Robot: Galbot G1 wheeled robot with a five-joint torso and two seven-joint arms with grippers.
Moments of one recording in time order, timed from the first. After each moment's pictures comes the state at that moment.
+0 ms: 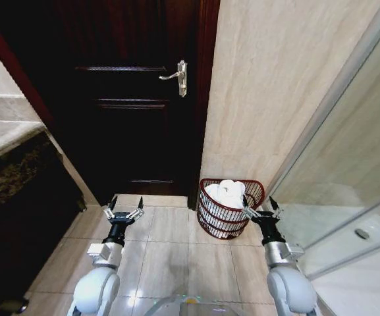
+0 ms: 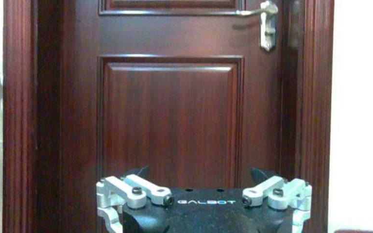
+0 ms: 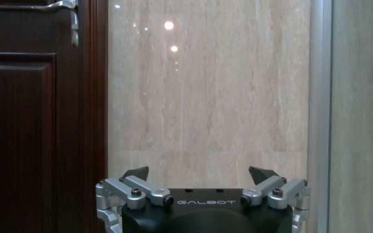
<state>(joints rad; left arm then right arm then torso) 1.69 -1.41 -0.65 -2.24 -0.20 -0.04 -0.02 -1.59 1.49 0.62 2.22 0.10 -0.04 0.00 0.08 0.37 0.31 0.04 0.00</state>
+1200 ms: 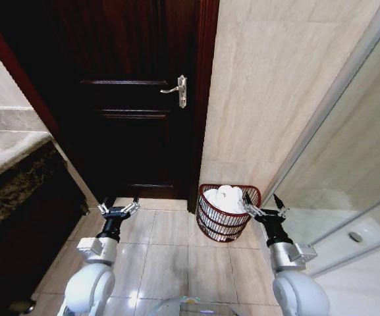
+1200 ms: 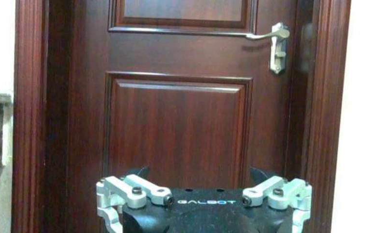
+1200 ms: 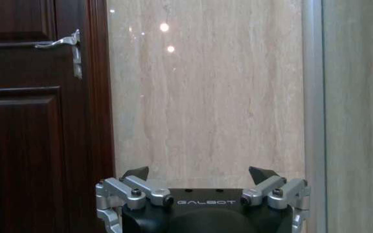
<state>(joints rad) 1.69 -1.38 -0.66 -2.30 -0.27 0.04 -0.07 -1.69 1.49 0.61 2.35 0.16 -0.08 0.02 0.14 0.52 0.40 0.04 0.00</state>
